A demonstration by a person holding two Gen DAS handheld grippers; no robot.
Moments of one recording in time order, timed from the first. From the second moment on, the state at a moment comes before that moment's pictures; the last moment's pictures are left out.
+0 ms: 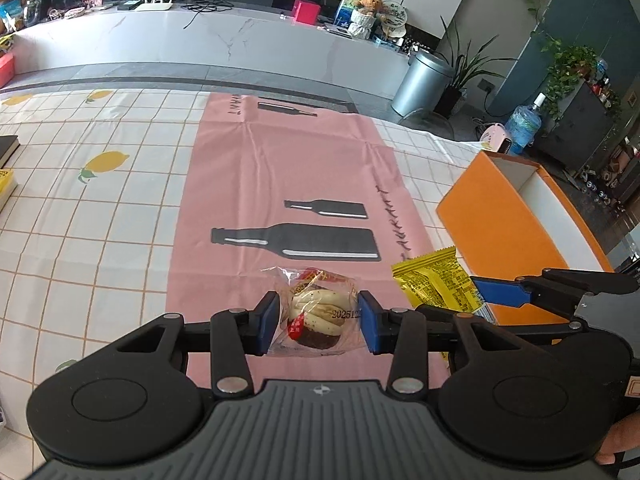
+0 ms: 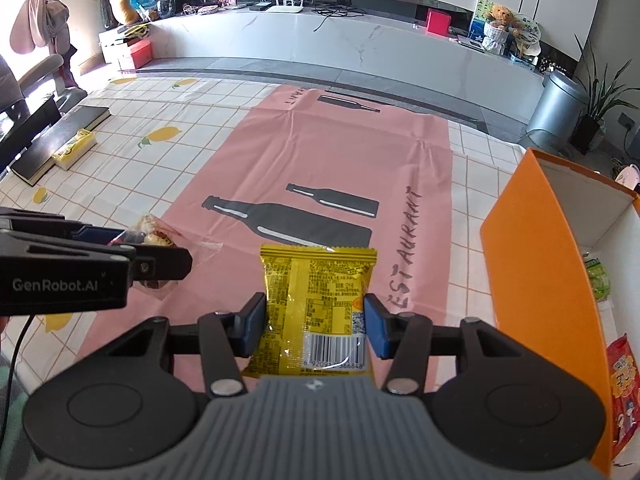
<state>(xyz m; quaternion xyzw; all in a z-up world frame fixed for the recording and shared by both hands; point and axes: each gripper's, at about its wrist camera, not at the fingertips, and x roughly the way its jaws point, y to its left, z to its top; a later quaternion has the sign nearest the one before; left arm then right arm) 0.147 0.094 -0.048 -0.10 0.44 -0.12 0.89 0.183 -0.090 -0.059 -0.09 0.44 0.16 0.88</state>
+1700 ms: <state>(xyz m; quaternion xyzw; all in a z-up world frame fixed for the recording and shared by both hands) 0.232 -0.253 -0.074 0.20 0.49 -0.30 0.80 0.231 -0.366 -0.076 -0.15 0.55 0.16 0.80</state>
